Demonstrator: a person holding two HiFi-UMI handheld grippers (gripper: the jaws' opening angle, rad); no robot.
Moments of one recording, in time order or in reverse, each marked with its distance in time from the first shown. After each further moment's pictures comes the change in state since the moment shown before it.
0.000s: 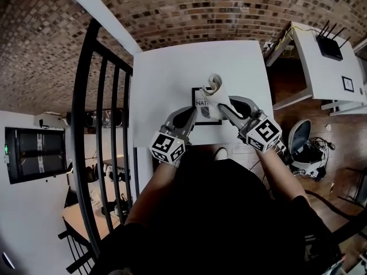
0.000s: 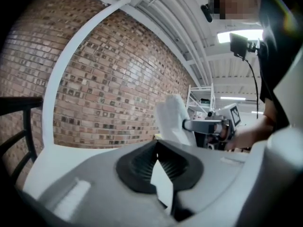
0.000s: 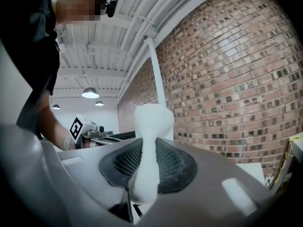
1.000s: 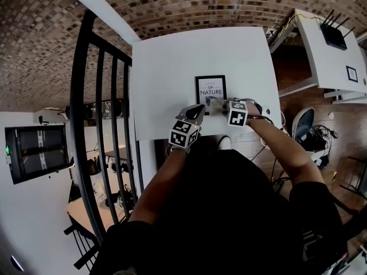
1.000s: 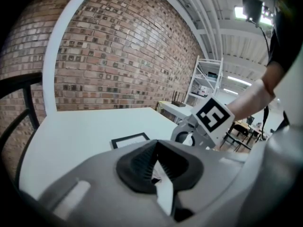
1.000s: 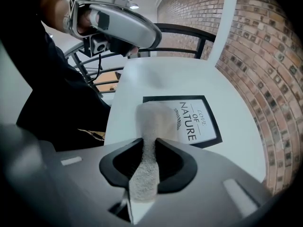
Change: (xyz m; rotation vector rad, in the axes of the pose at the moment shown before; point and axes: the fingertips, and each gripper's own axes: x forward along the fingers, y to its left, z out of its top) left arm 0.013 0.032 -0.146 -0.062 0.409 0.039; right arm 0.014 0.001 -0.289 -0.476 1.167 0.380
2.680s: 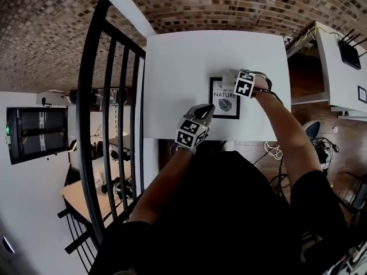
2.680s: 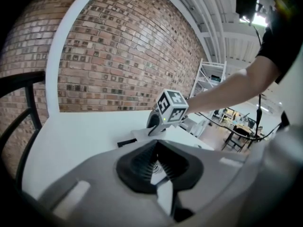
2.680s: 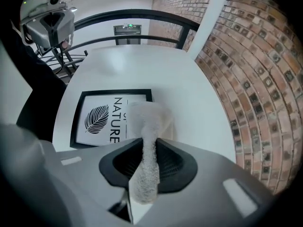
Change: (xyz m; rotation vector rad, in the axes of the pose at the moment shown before) left arm -0.001 0.028 0.020 -0.034 -0.022 0.011; right arm 0.014 -0.175 0.001 -0.004 0.142 -0.148
